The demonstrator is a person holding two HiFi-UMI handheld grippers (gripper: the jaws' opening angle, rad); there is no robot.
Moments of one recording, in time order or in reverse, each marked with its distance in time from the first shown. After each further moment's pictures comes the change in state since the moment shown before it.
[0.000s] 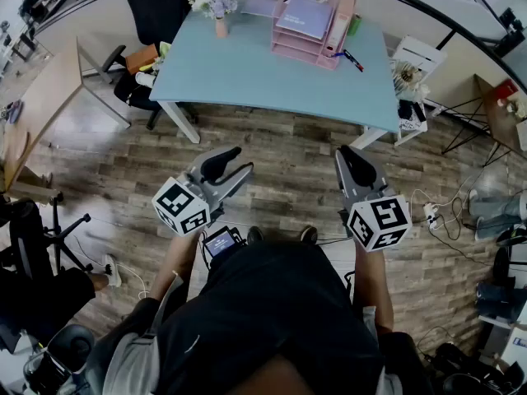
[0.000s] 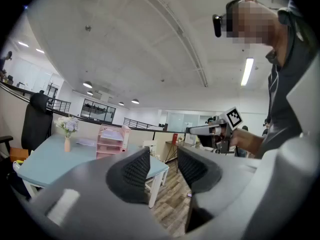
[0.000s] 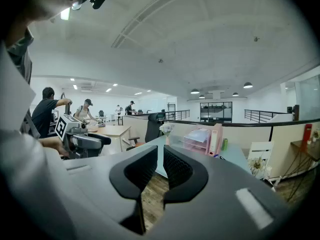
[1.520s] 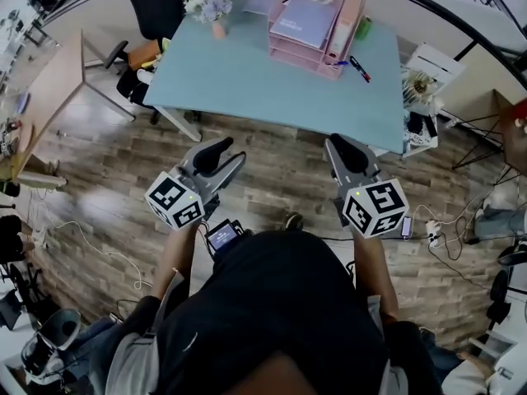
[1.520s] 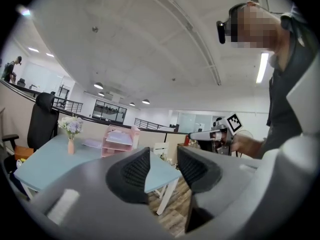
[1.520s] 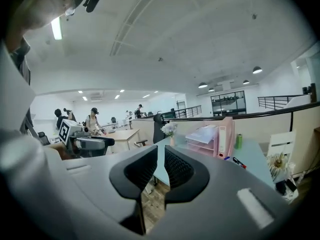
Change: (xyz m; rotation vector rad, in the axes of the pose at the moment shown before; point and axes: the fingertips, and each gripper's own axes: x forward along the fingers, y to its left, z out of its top) left arm 0.099 0.057 0.017 -0.025 0.000 0.136; right arm 0.089 -0.102 -0.001 0.094 0.003 0.178
